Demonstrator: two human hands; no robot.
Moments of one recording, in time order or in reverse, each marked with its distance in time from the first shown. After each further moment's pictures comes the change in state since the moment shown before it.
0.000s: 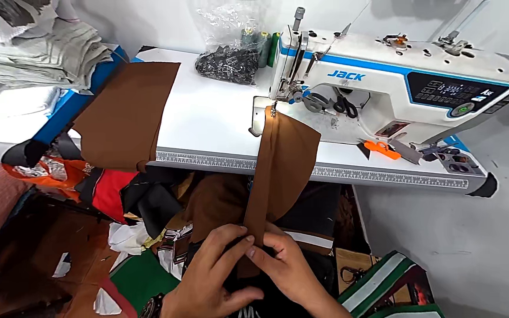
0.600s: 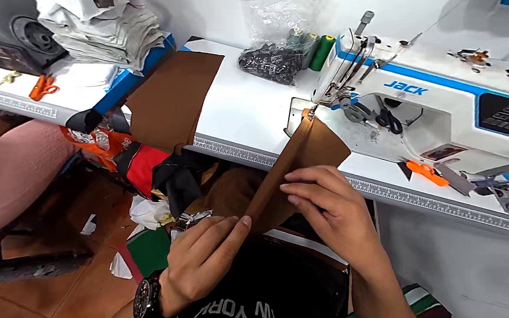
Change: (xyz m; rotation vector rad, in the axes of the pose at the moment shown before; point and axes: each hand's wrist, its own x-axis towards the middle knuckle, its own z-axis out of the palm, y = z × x) left_hand 0.012 0.010 -0.058 0.480 0.270 0.094; right_hand 0.083 -0.065 -0.039 -0.774 -0.049 -0.553
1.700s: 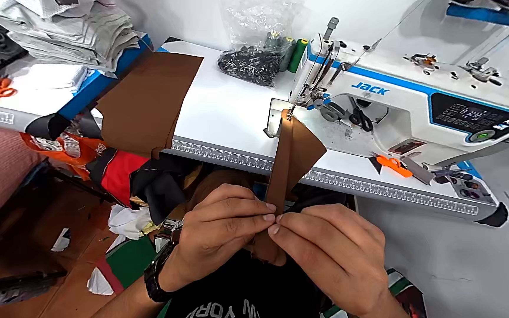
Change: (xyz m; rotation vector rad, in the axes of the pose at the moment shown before) left_hand 0.057 0.000 0.034 -0.732 -0.001 -0.009; right_hand -0.023 -0.044 -0.027 -0.331 0.138 -0.336
